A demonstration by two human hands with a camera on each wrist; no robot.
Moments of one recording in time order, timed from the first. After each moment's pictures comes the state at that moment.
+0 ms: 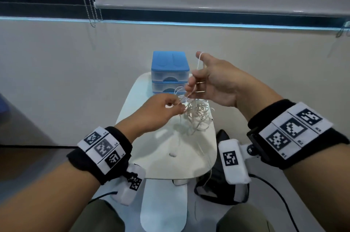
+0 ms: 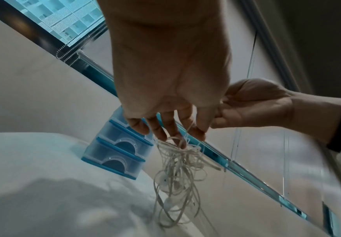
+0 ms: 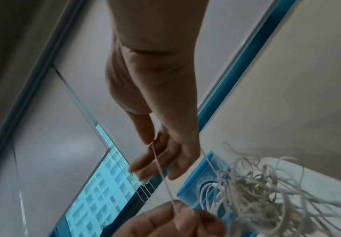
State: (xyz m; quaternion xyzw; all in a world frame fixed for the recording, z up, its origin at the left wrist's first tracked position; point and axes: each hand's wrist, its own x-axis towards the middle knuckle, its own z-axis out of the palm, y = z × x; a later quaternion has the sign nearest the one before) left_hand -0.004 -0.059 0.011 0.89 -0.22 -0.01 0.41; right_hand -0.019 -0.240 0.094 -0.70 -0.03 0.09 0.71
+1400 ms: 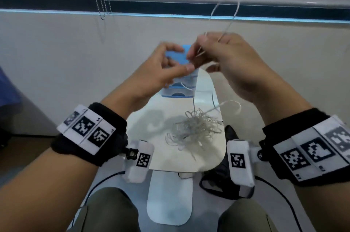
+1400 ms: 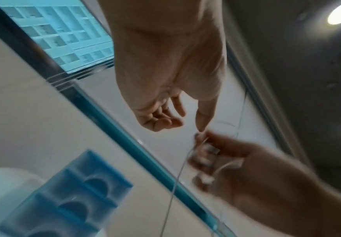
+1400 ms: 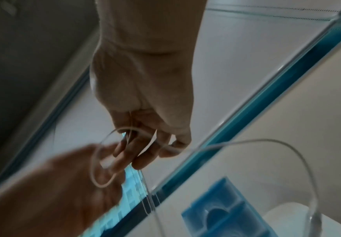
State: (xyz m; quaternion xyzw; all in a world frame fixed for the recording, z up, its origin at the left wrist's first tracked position) left_hand -0.011 -0.037 0.069 0.75 -0.24 0.02 0.61; right_hand -0.051 -0.225 0.114 -0.82 -0.20 -0.09 0.54
